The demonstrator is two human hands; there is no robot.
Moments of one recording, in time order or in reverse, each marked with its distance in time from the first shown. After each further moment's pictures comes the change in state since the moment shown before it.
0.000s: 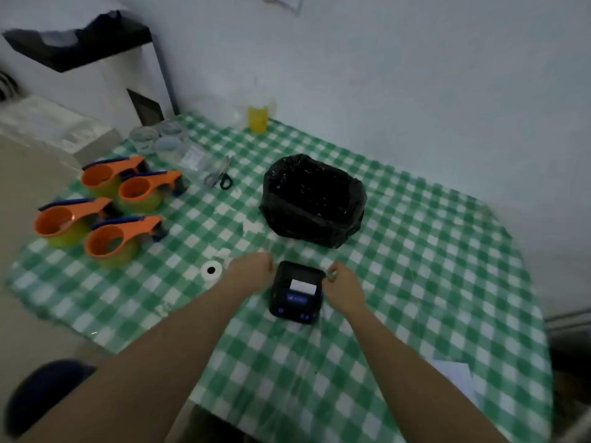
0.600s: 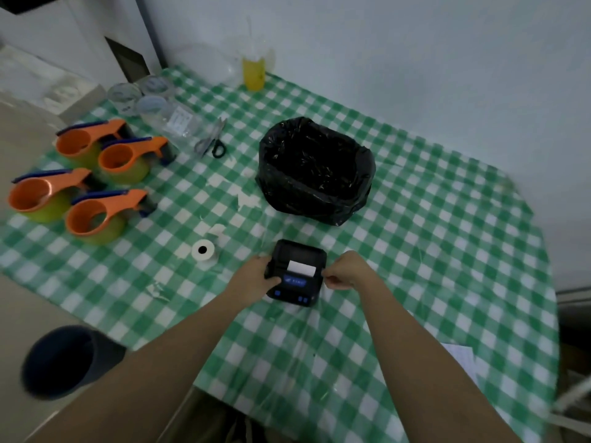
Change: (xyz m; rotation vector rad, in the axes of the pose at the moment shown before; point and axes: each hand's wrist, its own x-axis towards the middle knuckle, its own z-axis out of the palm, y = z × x) left_hand 0.005 -0.012 0.058 -0.451 -0.080 -0.029; right_hand 0.041 0.007 -0.011 0.206 -0.302 0.383
